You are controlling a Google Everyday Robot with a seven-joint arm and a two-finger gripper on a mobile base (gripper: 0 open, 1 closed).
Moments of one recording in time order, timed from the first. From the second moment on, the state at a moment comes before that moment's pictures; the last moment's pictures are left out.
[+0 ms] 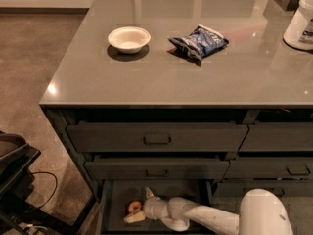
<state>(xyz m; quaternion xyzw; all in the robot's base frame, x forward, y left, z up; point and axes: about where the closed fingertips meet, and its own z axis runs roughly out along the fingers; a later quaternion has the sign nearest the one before) 0.523 0.085 0.166 -0.39 0.78 0.29 0.39</state>
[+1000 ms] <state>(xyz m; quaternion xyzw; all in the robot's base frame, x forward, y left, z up) 0.516 0.097 0.155 -0.41 0.78 0.29 0.39</state>
